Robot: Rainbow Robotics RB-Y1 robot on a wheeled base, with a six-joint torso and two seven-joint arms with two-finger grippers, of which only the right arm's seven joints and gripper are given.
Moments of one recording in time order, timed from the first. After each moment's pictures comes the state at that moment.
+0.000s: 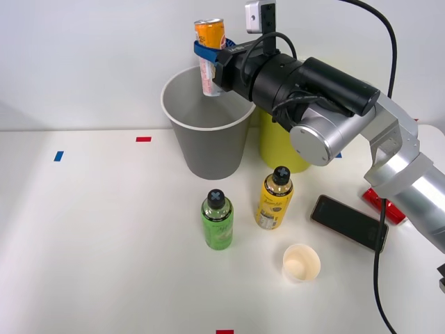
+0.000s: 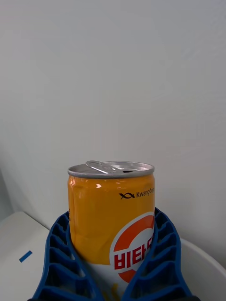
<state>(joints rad) -0.78 -0.51 0.55 -1.61 -0.62 0.25 1.25</state>
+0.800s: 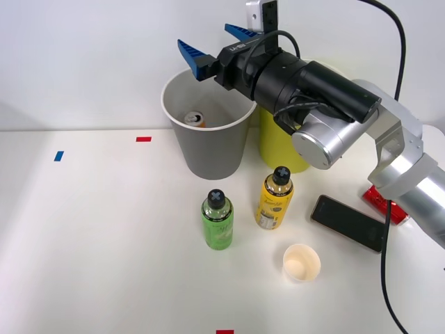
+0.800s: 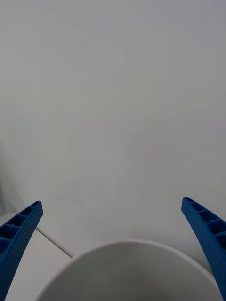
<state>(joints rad) -0.78 -0.54 0.57 -1.64 -0.53 0.19 1.21</state>
